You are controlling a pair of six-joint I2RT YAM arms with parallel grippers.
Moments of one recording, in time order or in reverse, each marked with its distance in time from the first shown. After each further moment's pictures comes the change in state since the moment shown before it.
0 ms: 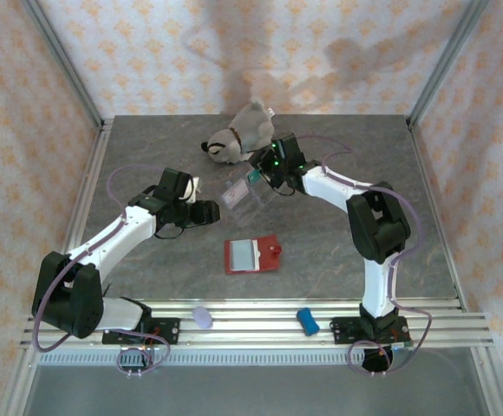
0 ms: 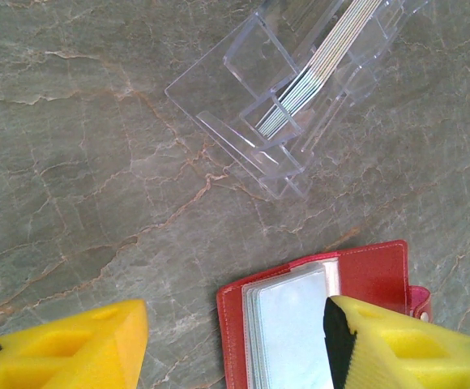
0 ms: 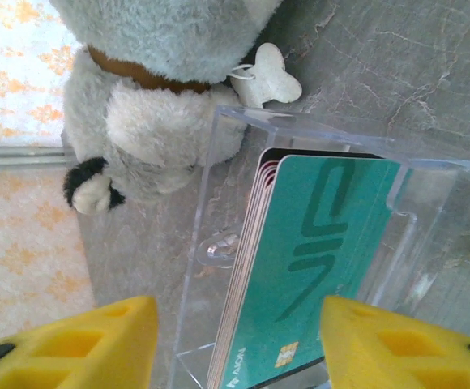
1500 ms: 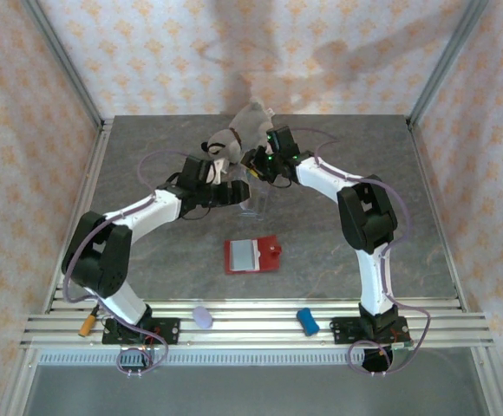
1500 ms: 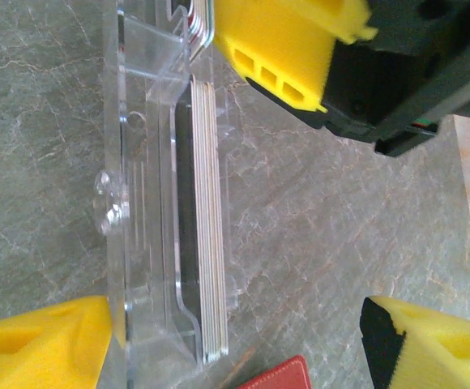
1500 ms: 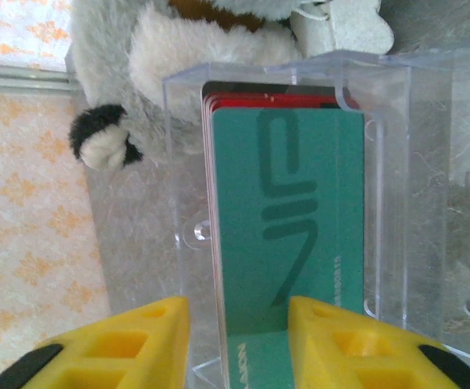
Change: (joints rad) left arm -0.064 0.272 0.115 0.395 0.134 -0.072; right arm -0.013 0.131 0.183 -0.095 -0.196 -0.126
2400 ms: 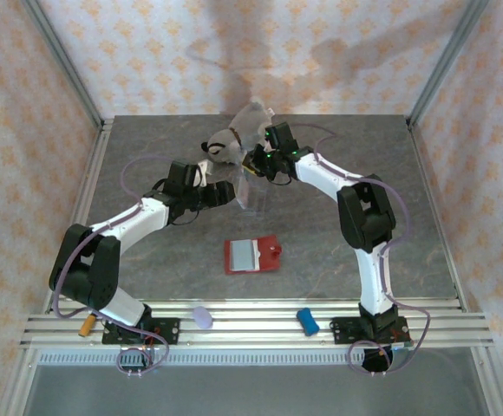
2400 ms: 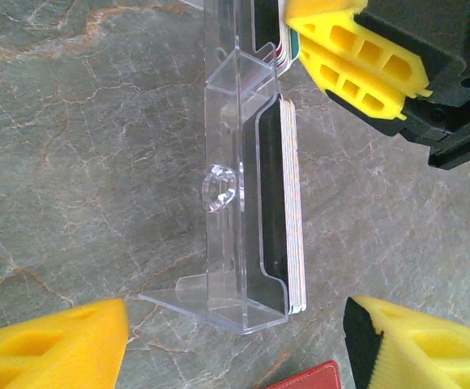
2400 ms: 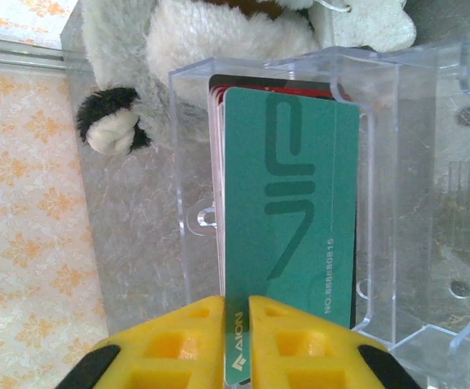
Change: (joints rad) left arm 0.064 -0.090 -0.101 0.032 -0.061 -0.016; right arm 0.000 0.018 0.068 -0.079 -0.026 -0.057
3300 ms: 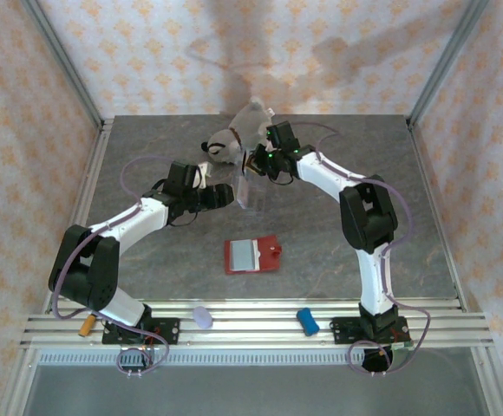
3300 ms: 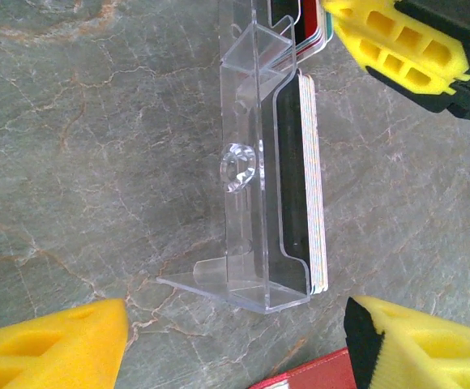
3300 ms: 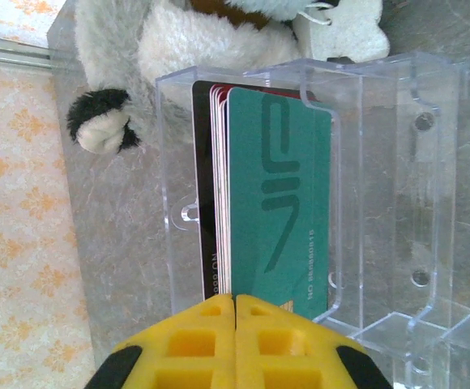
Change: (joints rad) left arm 0.000 -0.007 0.005 -0.056 -0.011 0.036; right arm -0.009 -0.018 0.001 -0.048 0.028 -0.047
